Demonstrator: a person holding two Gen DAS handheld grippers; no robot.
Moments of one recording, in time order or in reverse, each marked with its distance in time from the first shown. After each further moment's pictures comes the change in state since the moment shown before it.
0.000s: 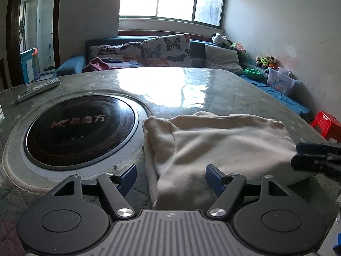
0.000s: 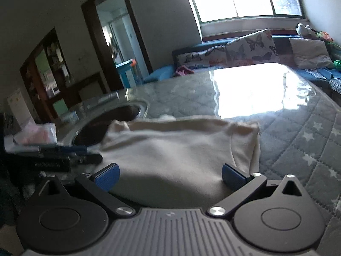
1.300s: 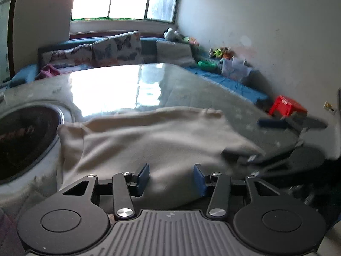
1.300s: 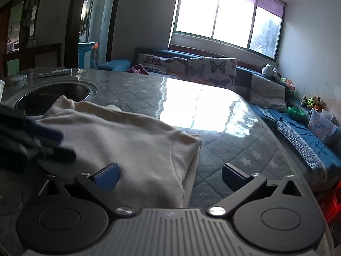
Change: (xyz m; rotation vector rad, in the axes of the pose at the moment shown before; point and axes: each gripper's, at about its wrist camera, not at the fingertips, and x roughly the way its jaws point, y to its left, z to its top) left arm 0.012 -0.066 -0.003 0.123 0.009 -0.242; right arm 0.002 0.010 -0.011 -0.271 0.002 -0.390
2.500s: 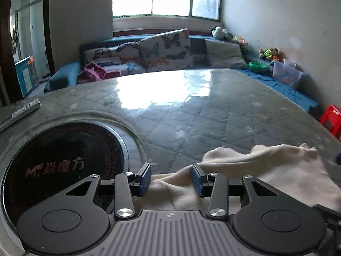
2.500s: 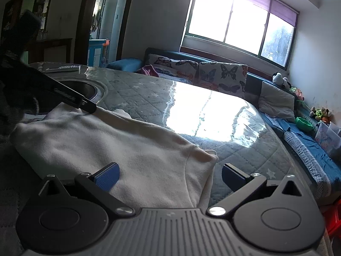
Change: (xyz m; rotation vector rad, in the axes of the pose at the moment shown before) left arm 0.064 0.096 0.061 -0.054 0.030 0.265; right arm 0.021 0.013 0.013 -0.059 -0.001 0.045
